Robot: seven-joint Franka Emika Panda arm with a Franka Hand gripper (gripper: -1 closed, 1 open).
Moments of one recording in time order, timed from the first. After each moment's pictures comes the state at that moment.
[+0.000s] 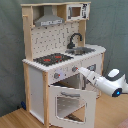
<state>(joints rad) -0.48 -1.47 1.48 -2.54 -0.66 2.87 0.46</state>
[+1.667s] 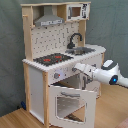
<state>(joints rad) -0.71 -1.49 1.41 -2.59 -0.67 3.29 0.35</state>
